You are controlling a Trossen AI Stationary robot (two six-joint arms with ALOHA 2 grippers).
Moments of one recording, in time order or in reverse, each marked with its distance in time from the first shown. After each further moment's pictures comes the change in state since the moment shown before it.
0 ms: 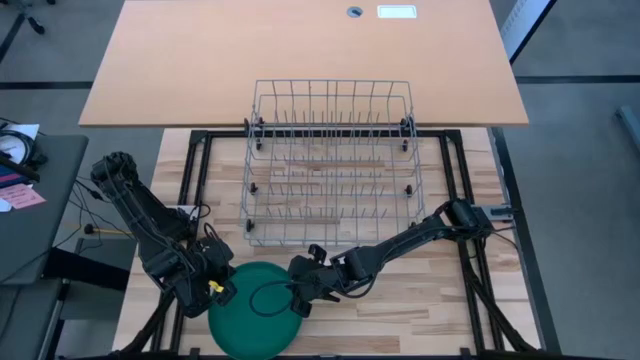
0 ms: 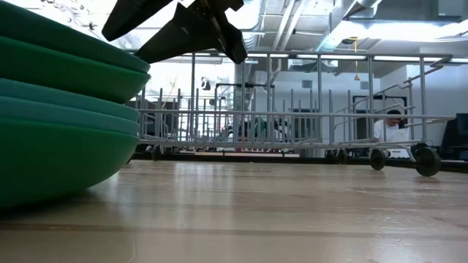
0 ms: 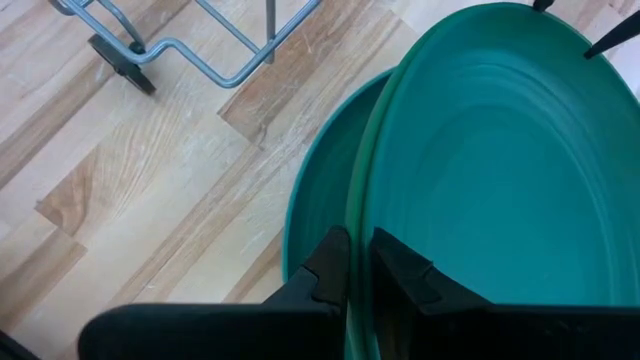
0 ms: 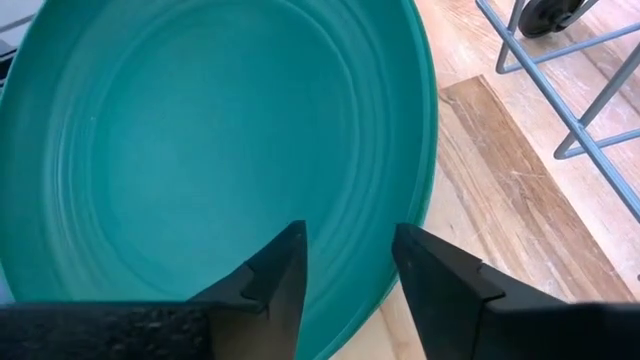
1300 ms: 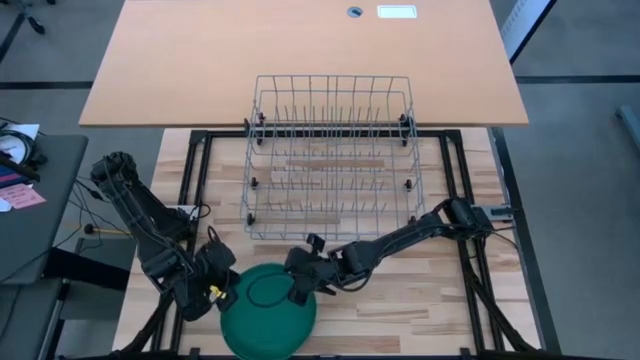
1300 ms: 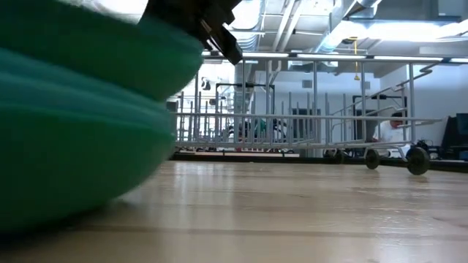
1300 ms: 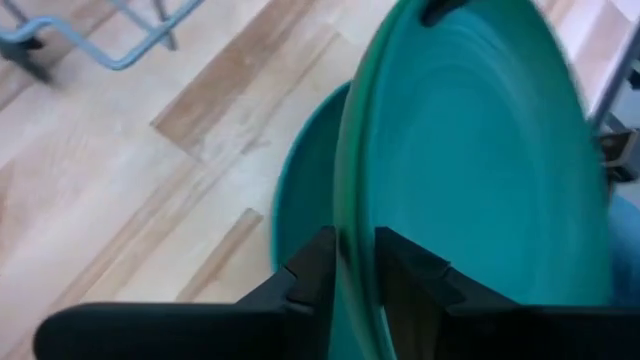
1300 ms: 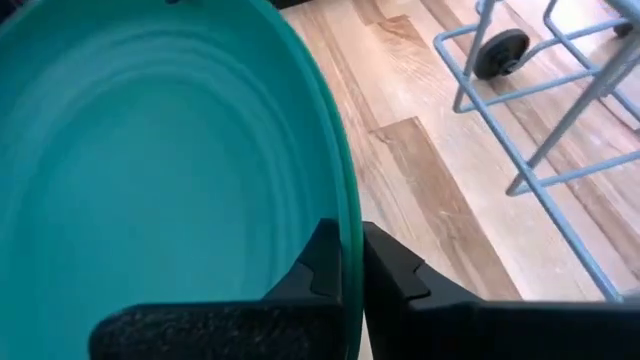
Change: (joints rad) left arm -0.002 0.002 0.002 0.102 -0.015 0.054; right arm -0.013 0.002 0.000 0.011 0.073 -0.088
